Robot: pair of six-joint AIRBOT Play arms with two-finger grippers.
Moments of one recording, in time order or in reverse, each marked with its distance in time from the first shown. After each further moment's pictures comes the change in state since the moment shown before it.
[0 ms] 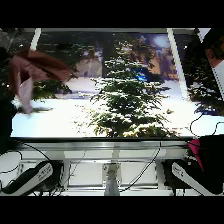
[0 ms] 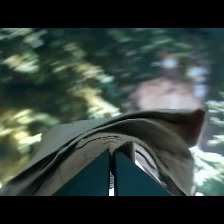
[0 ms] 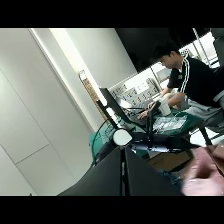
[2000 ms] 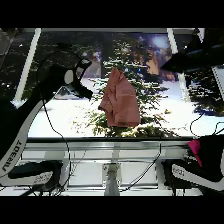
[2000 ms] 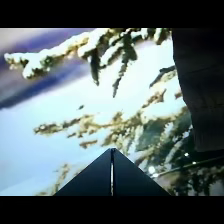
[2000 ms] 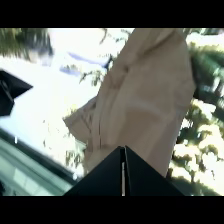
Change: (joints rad) left arm -0.690 -0.316 -0.161 0.320 -0.182 -0.056; right arm 0.166 -0.177 -0.347 -1.012 0.139 0.036
